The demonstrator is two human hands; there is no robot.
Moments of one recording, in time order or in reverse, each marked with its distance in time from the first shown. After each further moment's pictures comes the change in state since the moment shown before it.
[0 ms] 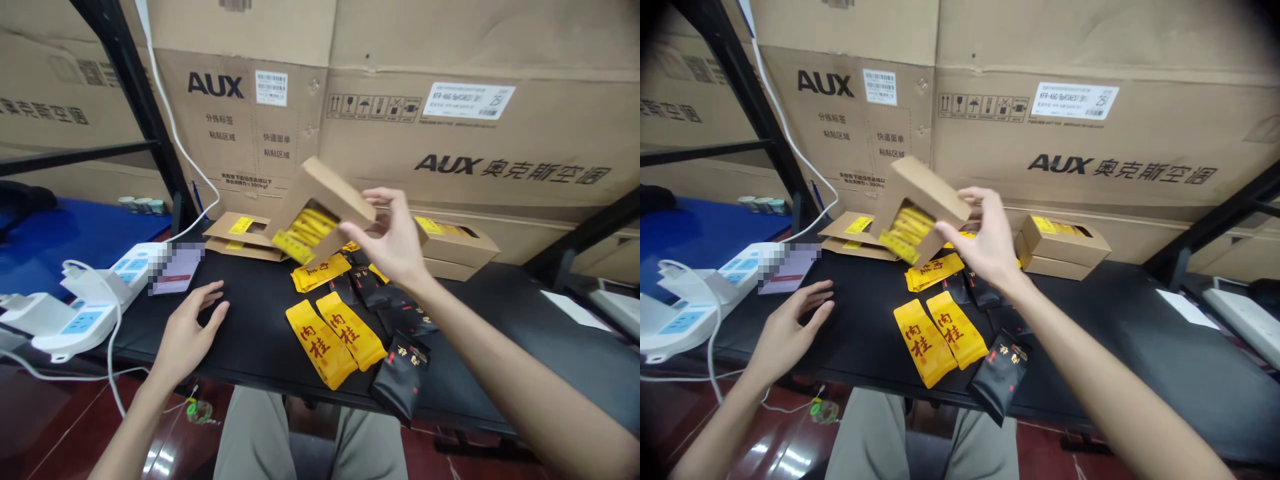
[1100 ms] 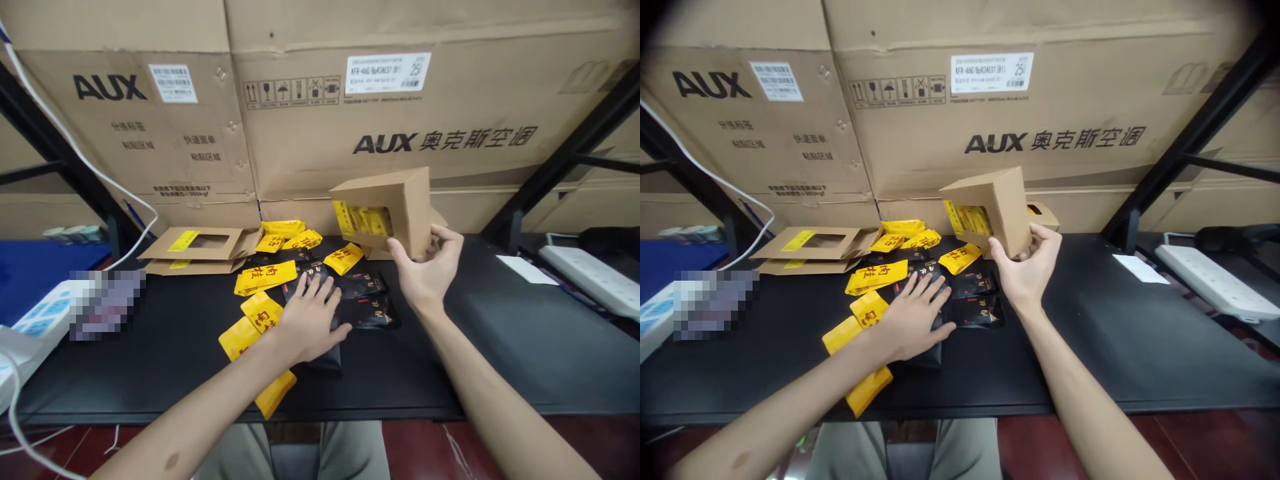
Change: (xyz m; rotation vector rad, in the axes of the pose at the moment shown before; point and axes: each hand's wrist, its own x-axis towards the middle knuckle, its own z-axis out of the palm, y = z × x) left_hand 0.005 0.187 0.184 0.603 -0.770 0.728; right_hand -0.088 0.107 -0.097 -0.187 0.705 0.268
